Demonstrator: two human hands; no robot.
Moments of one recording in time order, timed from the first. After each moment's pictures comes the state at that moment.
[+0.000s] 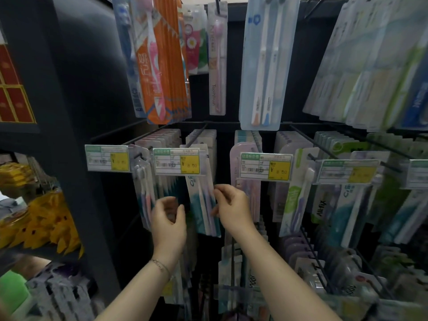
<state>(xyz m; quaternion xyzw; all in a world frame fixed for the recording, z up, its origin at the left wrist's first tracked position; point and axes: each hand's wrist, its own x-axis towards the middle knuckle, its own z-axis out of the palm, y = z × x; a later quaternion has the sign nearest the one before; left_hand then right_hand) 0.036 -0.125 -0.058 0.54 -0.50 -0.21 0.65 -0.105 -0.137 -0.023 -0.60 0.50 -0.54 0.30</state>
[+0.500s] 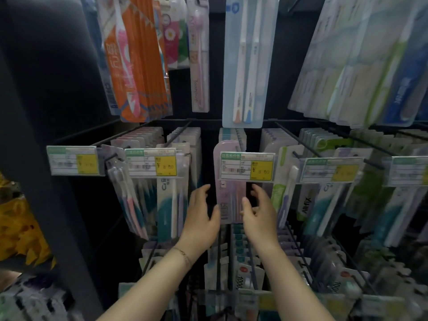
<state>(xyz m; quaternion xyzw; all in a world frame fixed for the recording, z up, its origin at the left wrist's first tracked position) -0.036 -0.134 -0.044 0.48 -0.71 -0.21 0.47 -0.179 -0.137 -0.062 -0.53 0.59 -0.58 0.20</state>
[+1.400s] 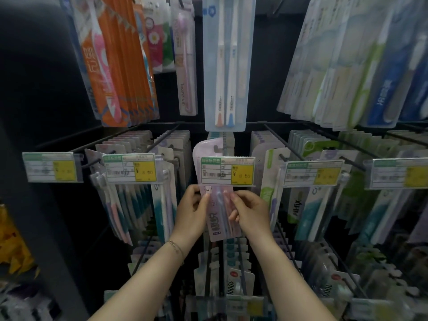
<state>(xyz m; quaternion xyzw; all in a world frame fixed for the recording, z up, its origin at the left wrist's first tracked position) -0.054 -0.156 -0.036 0.42 -0.62 -0.35 0.56 -0.192 -0.140 -0.039 -0.49 0.50 -0.64 0.32</state>
